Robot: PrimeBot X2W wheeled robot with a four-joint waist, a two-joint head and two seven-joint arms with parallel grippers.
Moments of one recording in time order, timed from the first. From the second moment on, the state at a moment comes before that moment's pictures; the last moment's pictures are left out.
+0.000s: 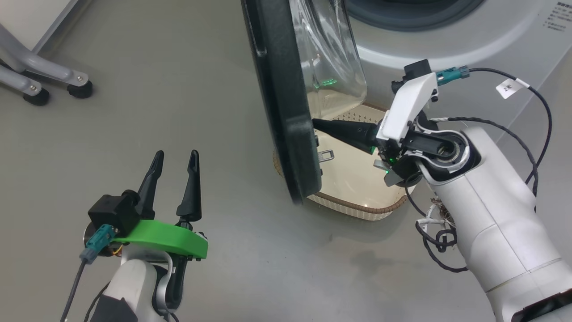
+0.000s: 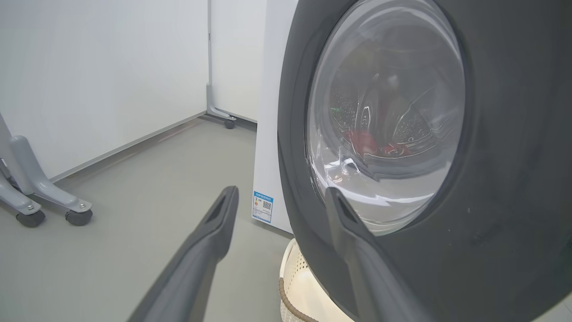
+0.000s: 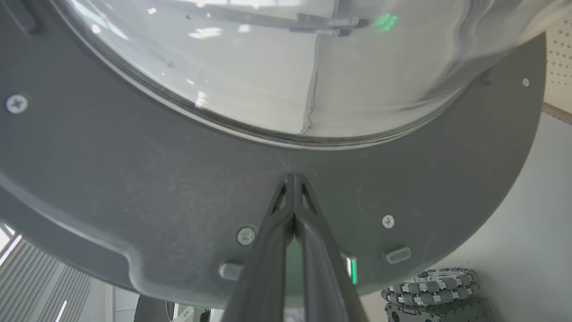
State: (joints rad) left arm -0.28 0.02 -0.27 0.28 -0.52 -0.05 -0.25; right arm -0.76 -0.08 0.43 0.57 1.58 0.12 0.79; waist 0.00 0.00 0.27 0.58
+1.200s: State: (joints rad) left arm -0.26 0.02 -0.21 0.31 -0.47 -0.07 -0.25; right arm -0.67 -0.07 0.55 0.51 1.73 0.12 0.28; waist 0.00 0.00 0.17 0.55
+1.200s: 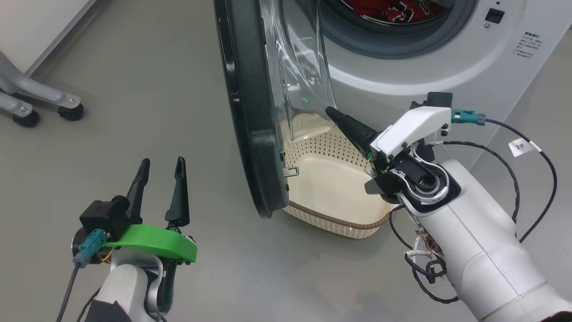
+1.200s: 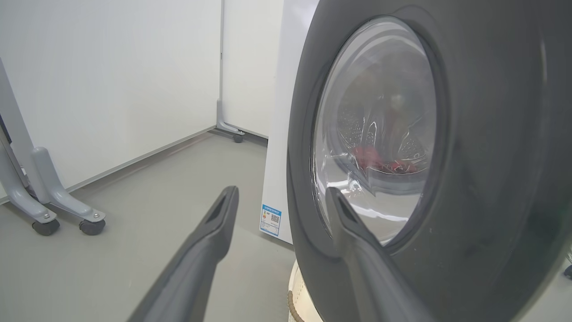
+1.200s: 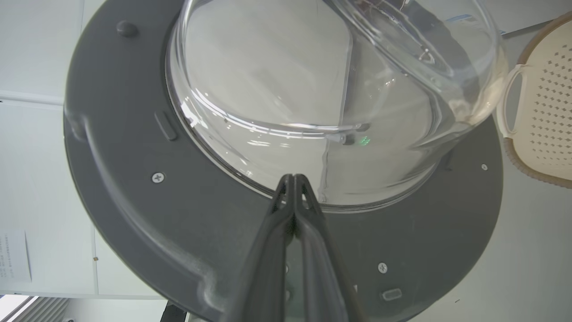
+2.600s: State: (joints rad) left arm -0.24 0.02 -0.15 0.33 -0.44 -0.09 -0.25; right arm -0.47 -0.37 0.34 0.33 0.63 -0.03 -0.26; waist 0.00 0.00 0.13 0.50
